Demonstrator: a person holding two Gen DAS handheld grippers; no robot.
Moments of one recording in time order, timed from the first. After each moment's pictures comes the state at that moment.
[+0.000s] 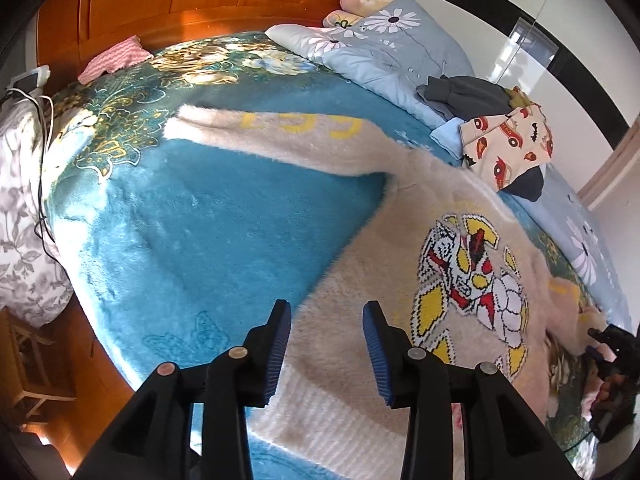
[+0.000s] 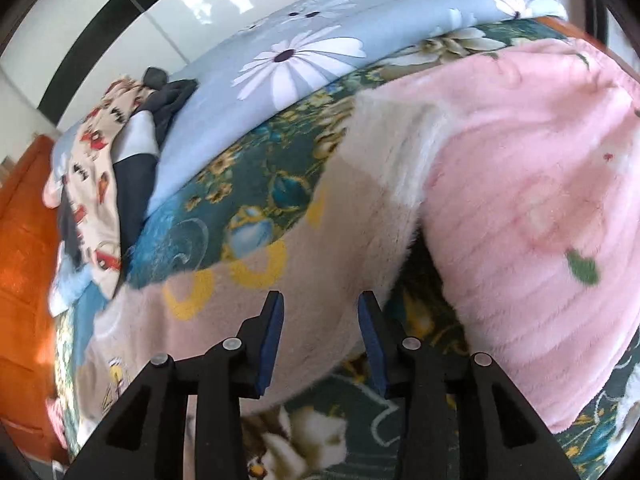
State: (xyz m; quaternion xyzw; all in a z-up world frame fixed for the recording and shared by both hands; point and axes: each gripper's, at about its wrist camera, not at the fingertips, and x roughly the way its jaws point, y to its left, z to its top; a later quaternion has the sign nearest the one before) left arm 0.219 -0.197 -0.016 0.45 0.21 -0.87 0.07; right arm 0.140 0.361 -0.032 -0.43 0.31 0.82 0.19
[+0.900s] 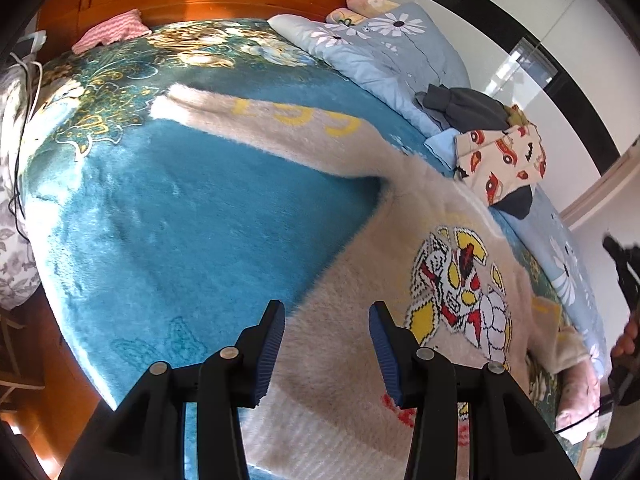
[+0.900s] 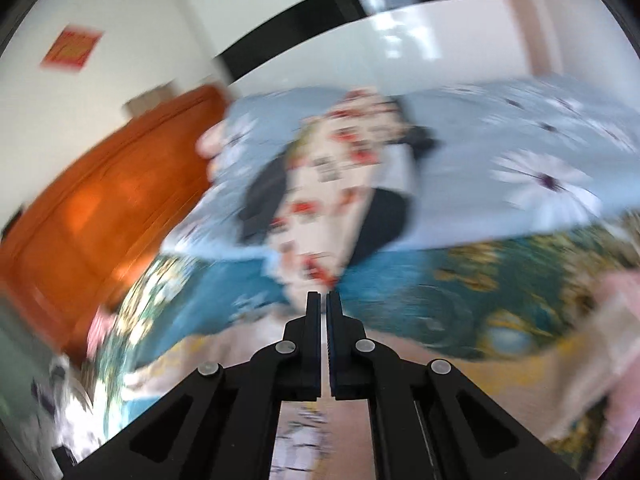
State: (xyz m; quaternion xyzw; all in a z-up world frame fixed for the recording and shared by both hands) left arm 0.212 -0.217 -0.032 0.44 0.26 -0.86 0.05; right arm 0.063 0.162 0.104 -0.33 0.16 0.92 -0.11
